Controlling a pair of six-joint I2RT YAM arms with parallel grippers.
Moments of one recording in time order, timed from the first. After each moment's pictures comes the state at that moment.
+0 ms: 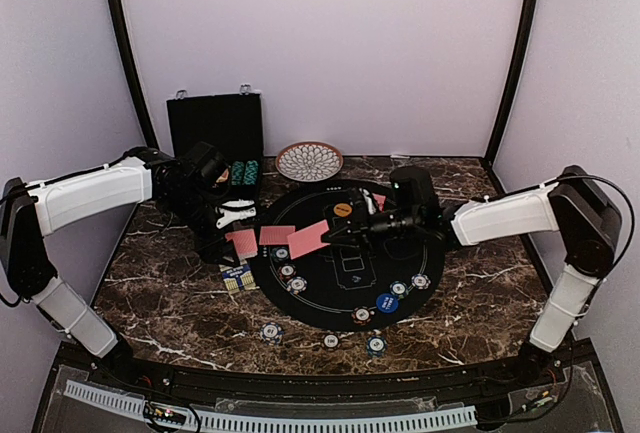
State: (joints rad) left arm -0.57 1.52 1.21 -0.95 0.24 0.67; right arm 0.77 1.74 0.97 0.35 -0.73 1.14
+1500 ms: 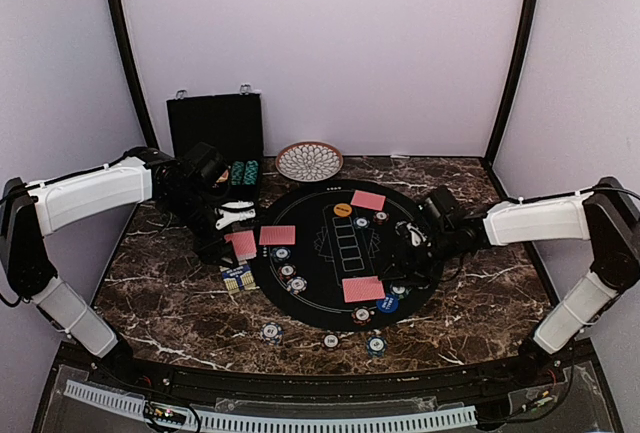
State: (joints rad) left arm -0.57 1.52 1.21 -0.96 0.23 0.68; right arm 0.64 1.56 0.80 -0.31 -0.50 0.77
